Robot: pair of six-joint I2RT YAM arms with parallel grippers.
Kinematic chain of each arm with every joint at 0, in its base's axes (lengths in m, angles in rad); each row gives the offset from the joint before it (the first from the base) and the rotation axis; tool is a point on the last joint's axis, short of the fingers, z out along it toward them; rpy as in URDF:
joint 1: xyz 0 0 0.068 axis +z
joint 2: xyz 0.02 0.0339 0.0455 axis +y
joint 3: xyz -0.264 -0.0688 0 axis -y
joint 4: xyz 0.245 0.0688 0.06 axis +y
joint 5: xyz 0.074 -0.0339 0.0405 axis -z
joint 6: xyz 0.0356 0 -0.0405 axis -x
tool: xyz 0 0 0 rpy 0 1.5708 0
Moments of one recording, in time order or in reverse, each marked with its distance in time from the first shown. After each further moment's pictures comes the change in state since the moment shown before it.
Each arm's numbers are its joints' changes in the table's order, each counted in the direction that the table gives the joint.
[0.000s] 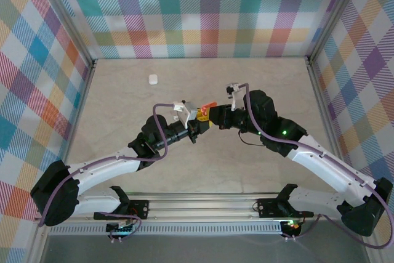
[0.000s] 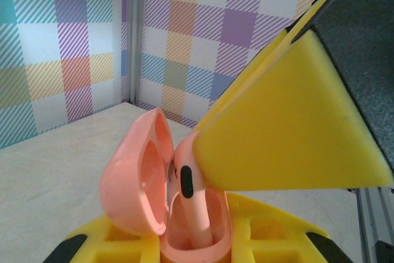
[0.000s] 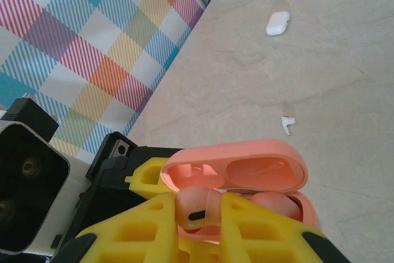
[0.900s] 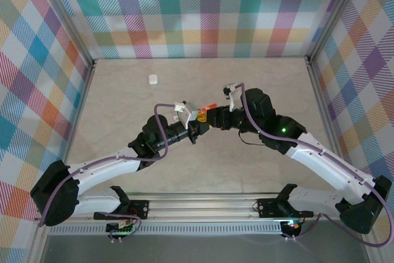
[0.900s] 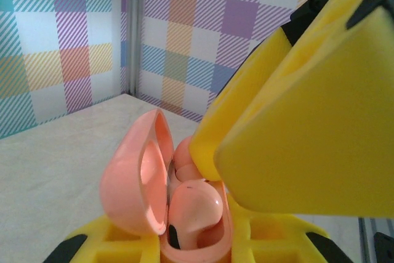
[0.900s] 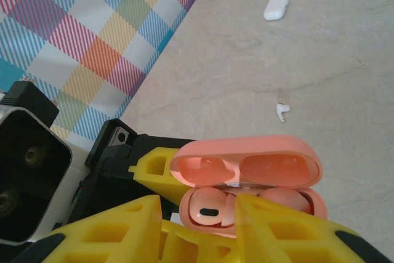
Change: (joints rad) left arm 0.000 0.000 0.000 0.029 0.000 0.000; right arm 0.001 0.026 0.049 0.088 -0.012 0.050
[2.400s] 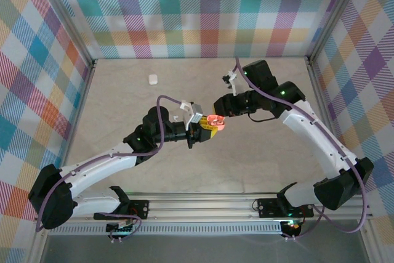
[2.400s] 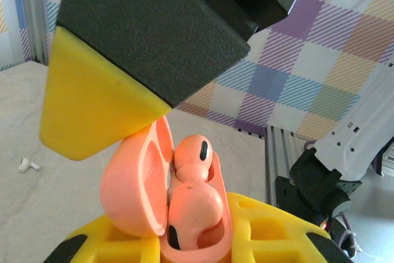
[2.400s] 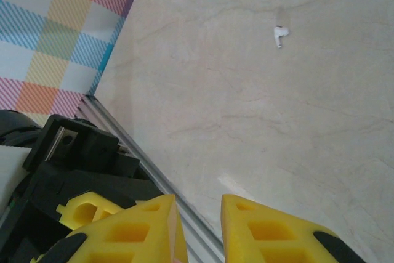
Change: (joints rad) left arm 0.039 -0.027 0.119 0.276 0.327 0.021; right arm -0.248 0.272 0.373 0.502 -0.402 0.232
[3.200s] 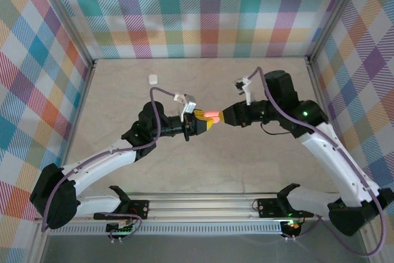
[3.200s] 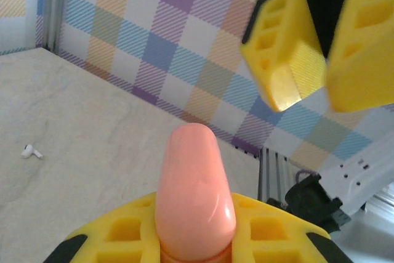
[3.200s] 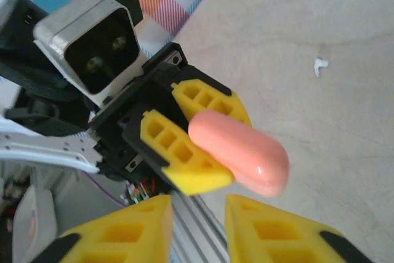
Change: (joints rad) left arm 0.096 0.021 0.000 -0.062 0.060 0.182; right arm -0.040 -0.269 -0.170 -0.134 -0.089 0.018
